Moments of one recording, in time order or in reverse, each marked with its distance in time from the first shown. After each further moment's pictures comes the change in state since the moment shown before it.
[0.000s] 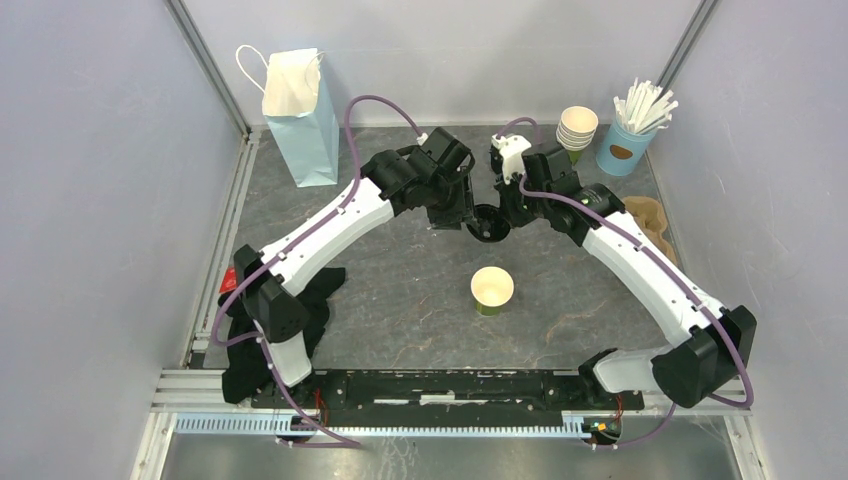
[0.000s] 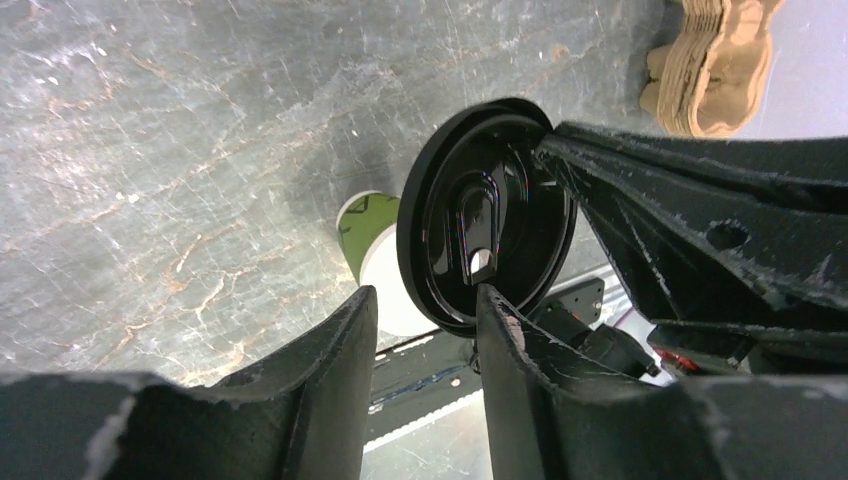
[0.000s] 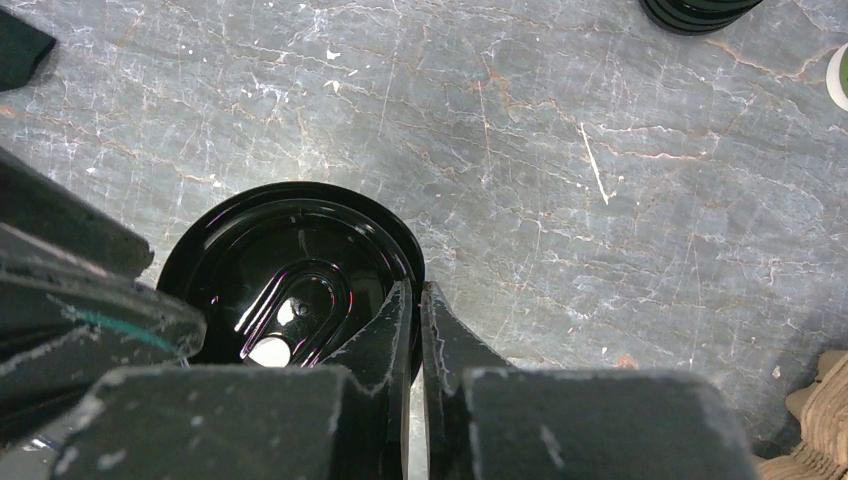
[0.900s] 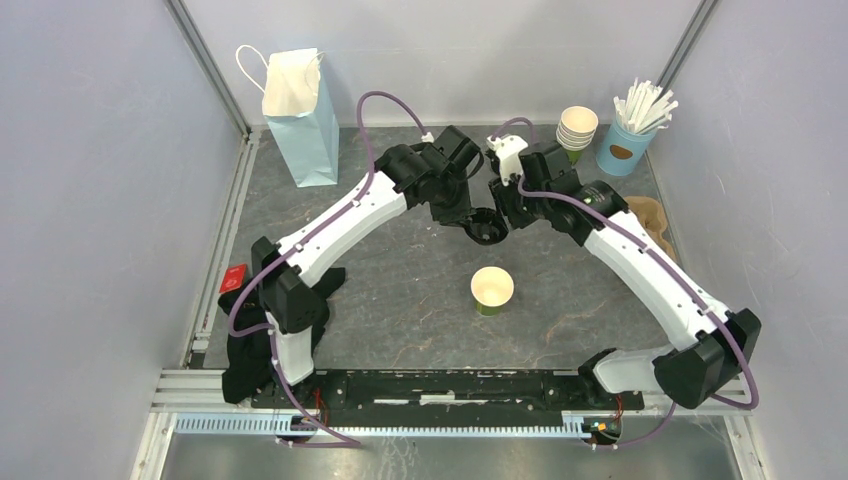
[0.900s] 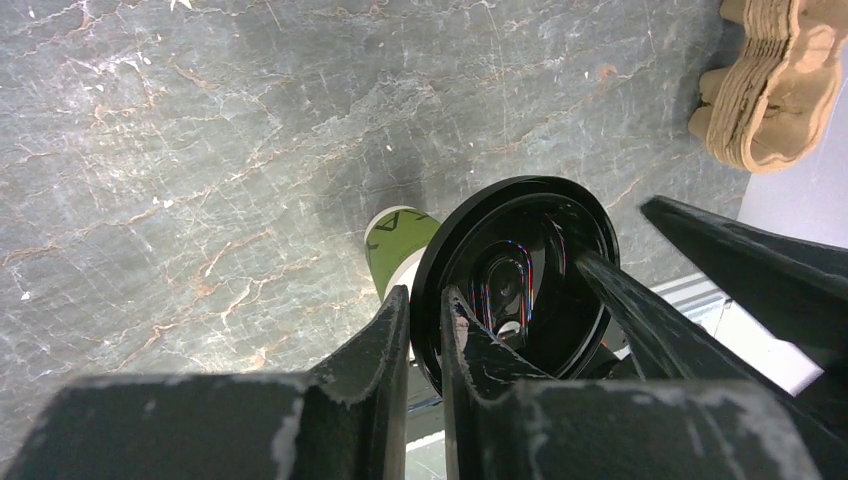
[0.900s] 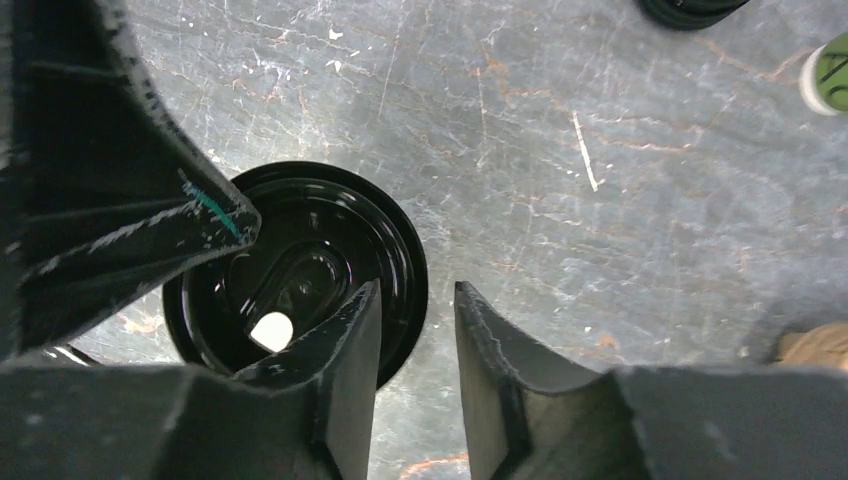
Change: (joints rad) left arm -0.002 0.099 0.110 -0.089 -0.074 0.002; right arm 0.037 -0.007 0.042 -0.075 0.045 -0.021
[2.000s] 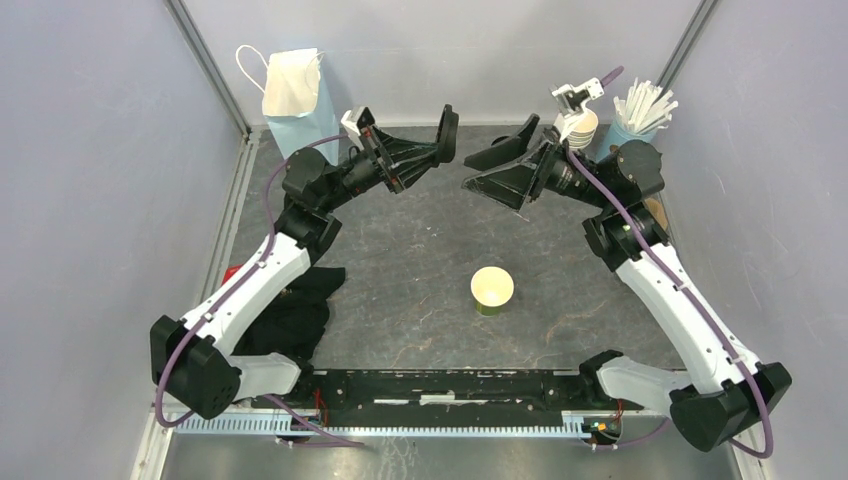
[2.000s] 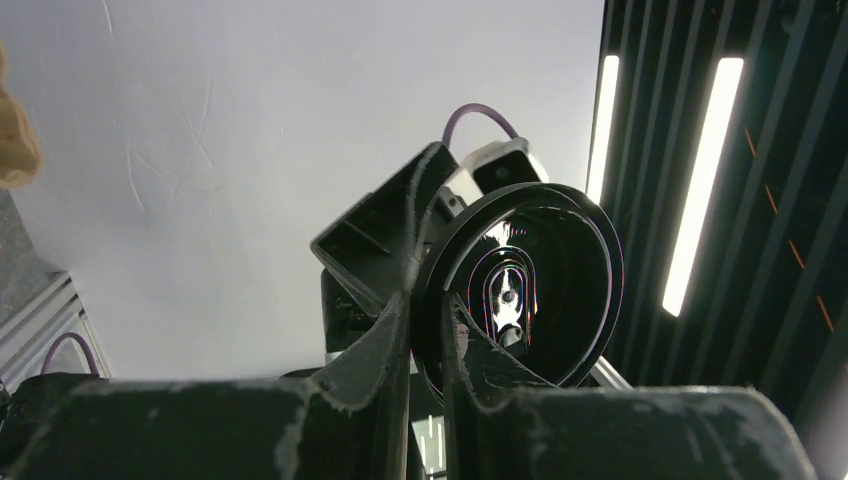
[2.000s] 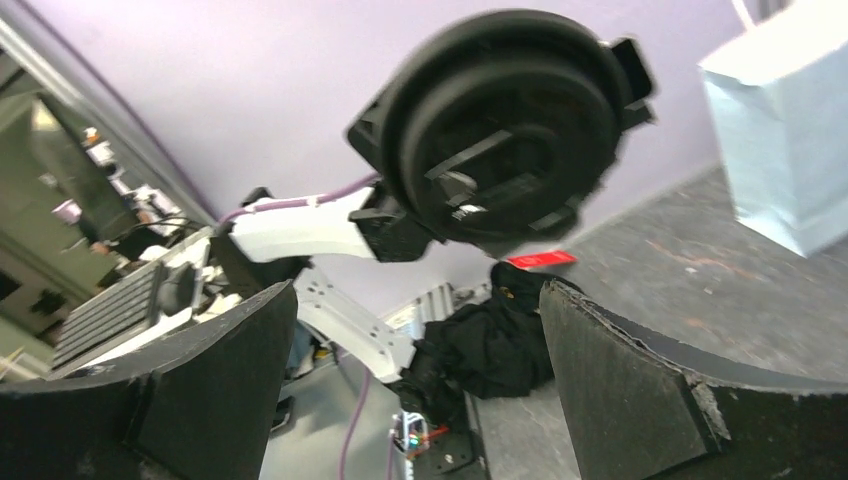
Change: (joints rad) left arm 0.336 -0.624 -0.888 1.566 0.622 -0.940; right arm -0.132 -0.212 -0.126 1.018 -0.826 0.862
